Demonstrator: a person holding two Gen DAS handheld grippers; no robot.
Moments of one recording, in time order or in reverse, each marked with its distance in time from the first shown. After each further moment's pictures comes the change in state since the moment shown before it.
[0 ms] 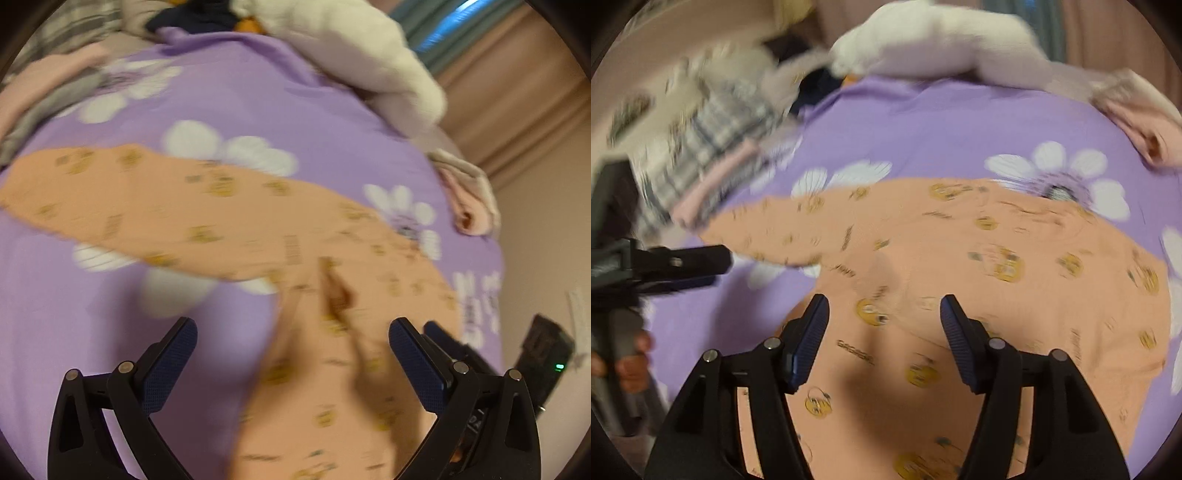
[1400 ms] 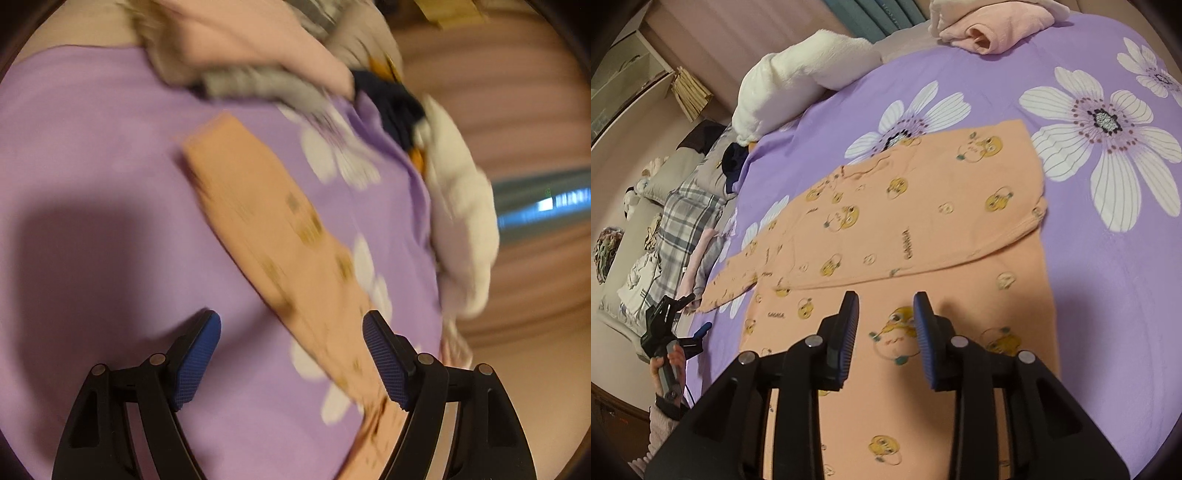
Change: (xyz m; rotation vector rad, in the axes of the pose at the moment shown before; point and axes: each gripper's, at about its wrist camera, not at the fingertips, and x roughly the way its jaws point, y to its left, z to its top) left arm -0.062 0.242 0.009 -0.632 -0.310 -0.104; right arm -0.067 -0.096 -0.079 0.433 -0.058 -0.027
